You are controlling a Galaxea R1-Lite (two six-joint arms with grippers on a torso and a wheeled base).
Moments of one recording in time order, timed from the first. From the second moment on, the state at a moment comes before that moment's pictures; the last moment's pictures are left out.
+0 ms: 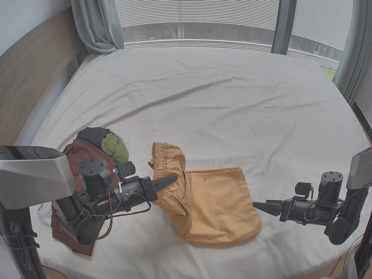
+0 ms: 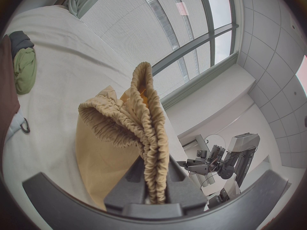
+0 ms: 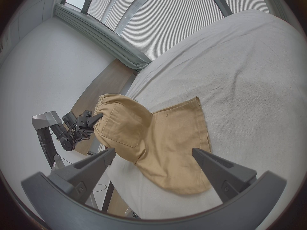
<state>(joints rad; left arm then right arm) -0.44 2.19 -0.54 -1.55 -0.53 -0.69 0.24 2.09 -0.15 -1.54 0.56 0.43</state>
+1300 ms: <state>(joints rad) -0.62 2.41 -0.72 -1.54 -0.47 -0.72 0.18 2.08 -0.17 -1.54 0.56 0.43</state>
